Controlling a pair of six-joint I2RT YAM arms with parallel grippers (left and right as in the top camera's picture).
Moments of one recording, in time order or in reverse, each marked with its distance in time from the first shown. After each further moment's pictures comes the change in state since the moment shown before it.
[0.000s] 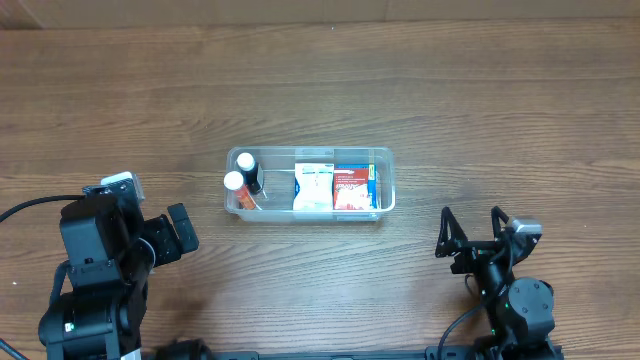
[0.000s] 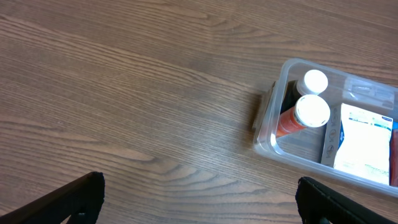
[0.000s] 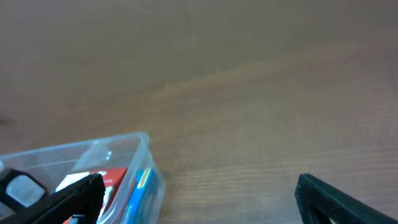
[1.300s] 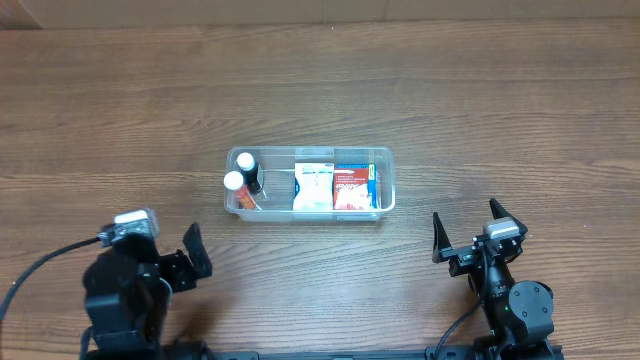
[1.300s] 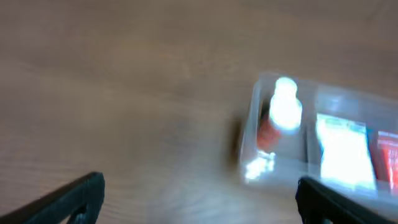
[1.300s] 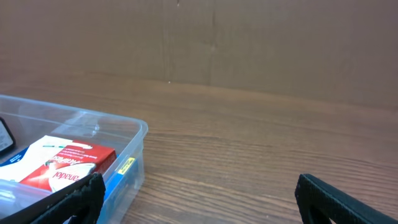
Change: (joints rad) left arm -0.066 -0.367 -0.304 0.224 0.003 -0.010; right arm 0.000 -0.019 -0.029 0.063 -0.063 -0.359
